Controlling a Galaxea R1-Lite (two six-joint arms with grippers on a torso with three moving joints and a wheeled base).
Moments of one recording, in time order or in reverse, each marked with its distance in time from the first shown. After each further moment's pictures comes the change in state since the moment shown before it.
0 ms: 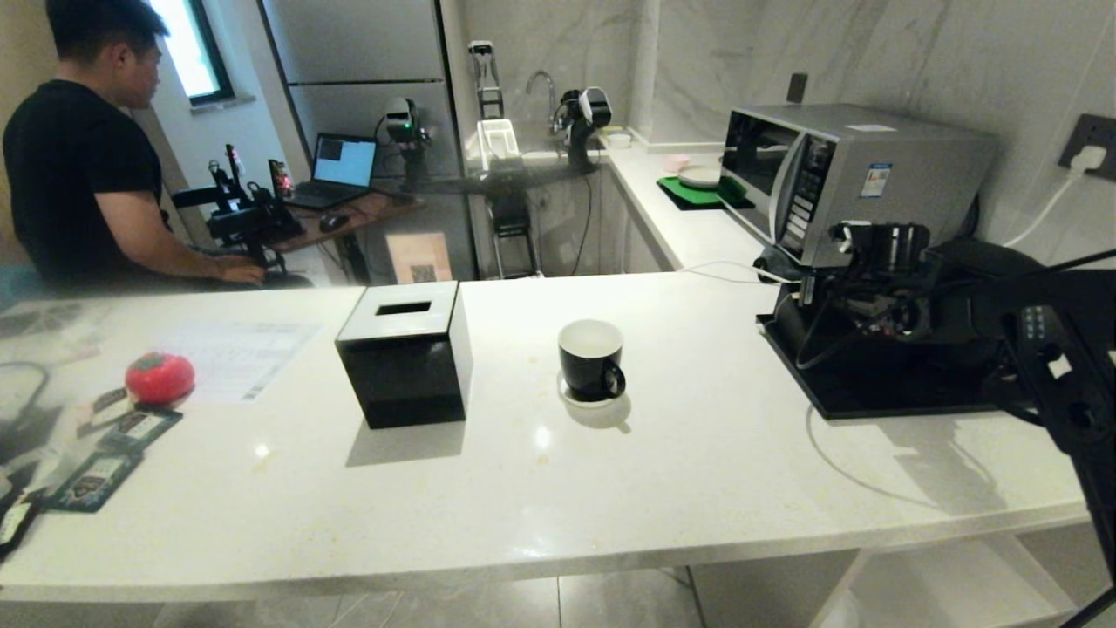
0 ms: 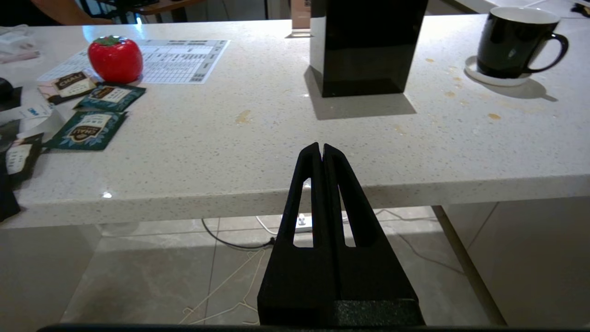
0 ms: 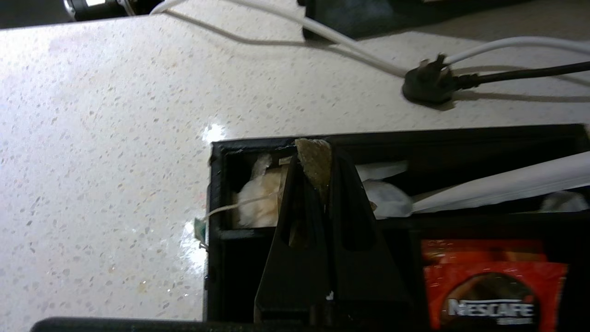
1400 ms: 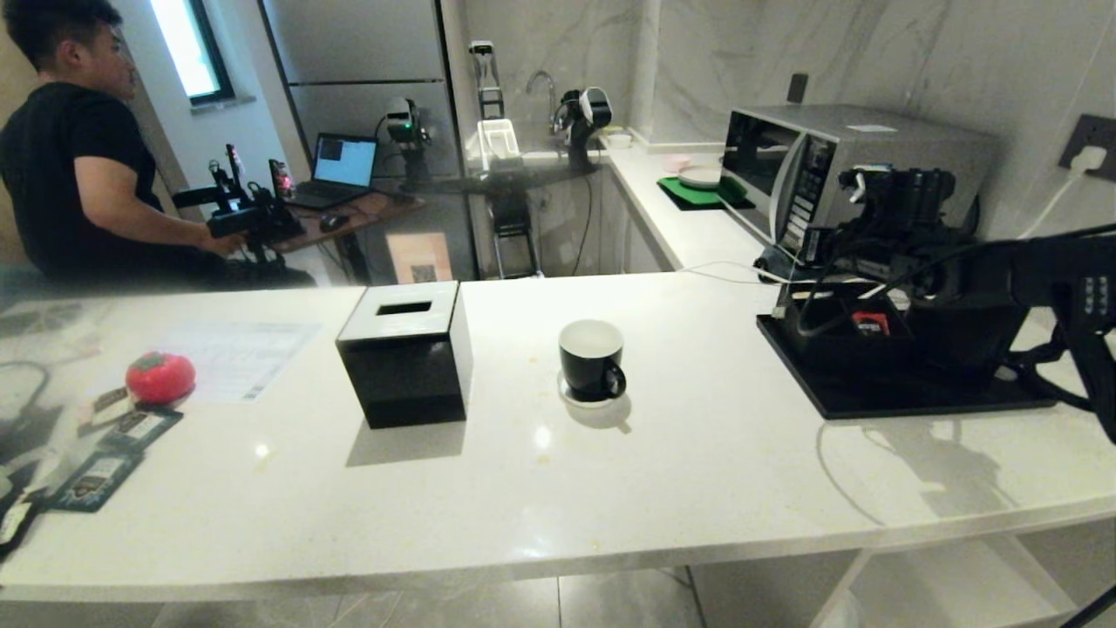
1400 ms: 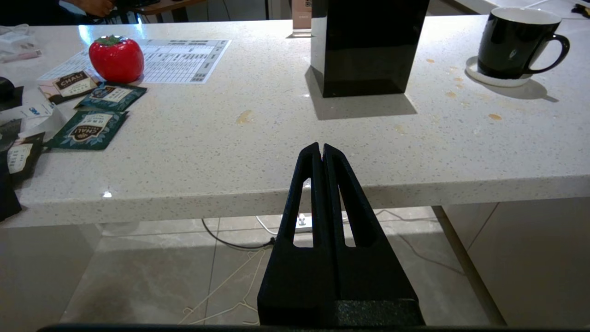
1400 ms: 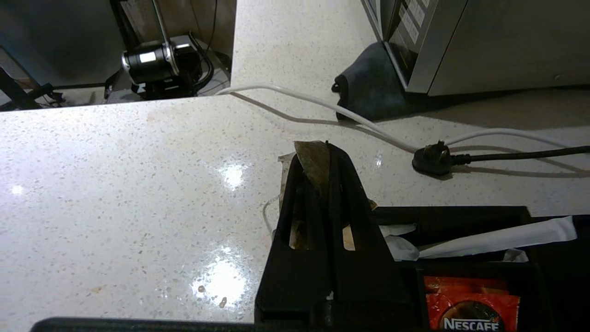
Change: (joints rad) left arm 0.000 0.000 0.000 0.000 0.000 0.000; right arm 0.044 -0.156 0.036 -0.004 0.007 0.008
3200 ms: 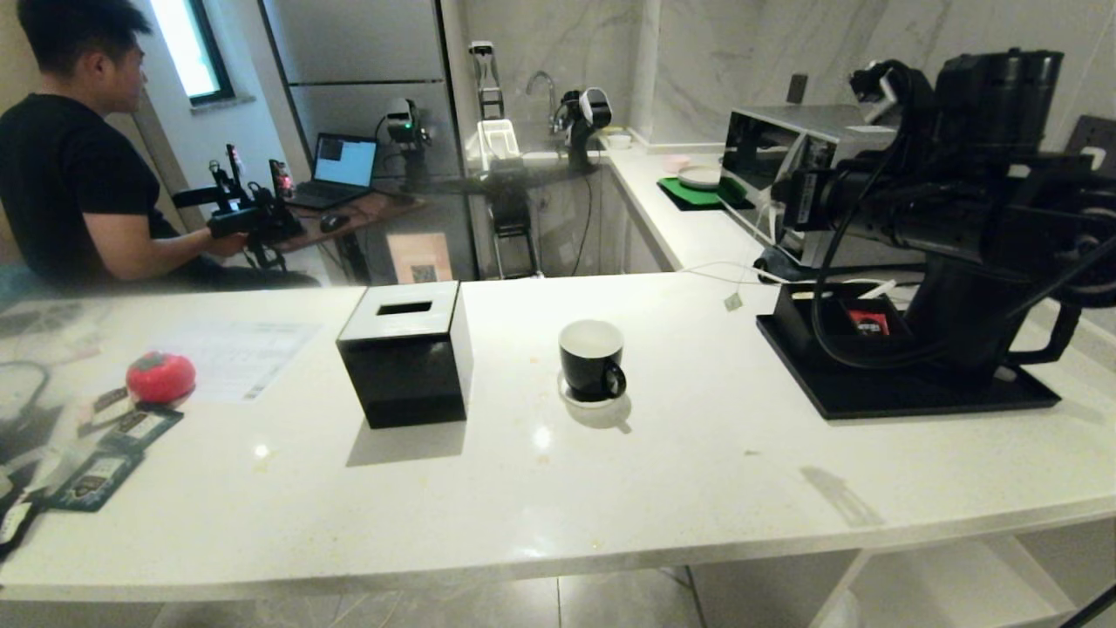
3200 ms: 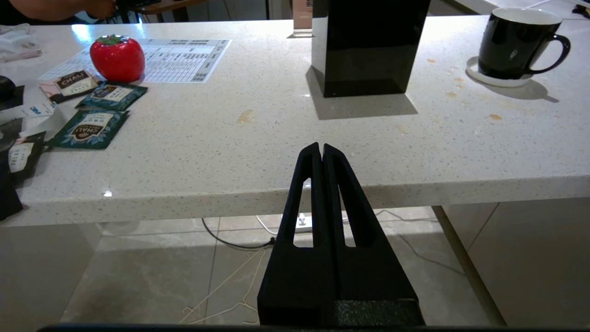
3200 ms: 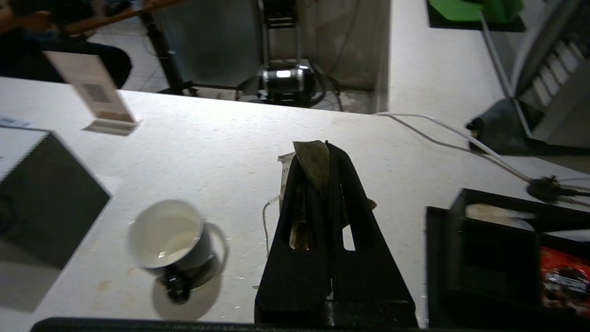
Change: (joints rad) left arm 0.000 0.000 0.000 0.000 0.000 0.000; right arm 0.300 -0.564 0.497 -0.016 -0.002 0.015
